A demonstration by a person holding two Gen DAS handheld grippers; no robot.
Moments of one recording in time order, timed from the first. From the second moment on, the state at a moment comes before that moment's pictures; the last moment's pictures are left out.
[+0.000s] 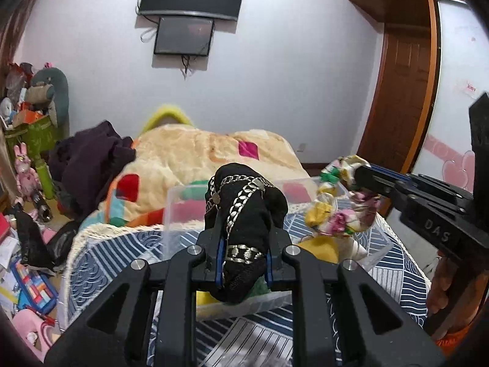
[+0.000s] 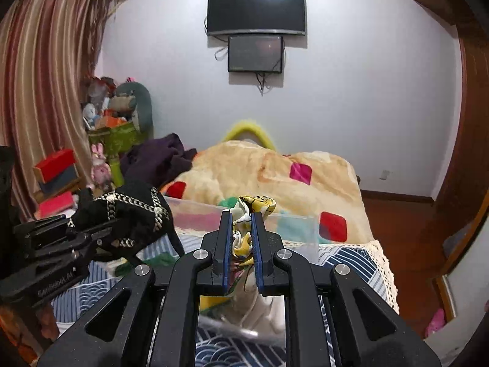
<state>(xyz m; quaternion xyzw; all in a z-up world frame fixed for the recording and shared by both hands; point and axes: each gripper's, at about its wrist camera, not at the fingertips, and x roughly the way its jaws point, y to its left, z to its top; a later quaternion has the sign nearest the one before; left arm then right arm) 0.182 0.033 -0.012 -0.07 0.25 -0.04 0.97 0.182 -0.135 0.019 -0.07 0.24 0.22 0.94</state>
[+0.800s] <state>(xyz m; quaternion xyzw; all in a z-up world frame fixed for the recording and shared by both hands) 0.191 0.022 -0.028 -0.03 0.30 -0.05 0.95 0.187 -0.143 -0.009 -0.12 0.31 0.21 0.92</state>
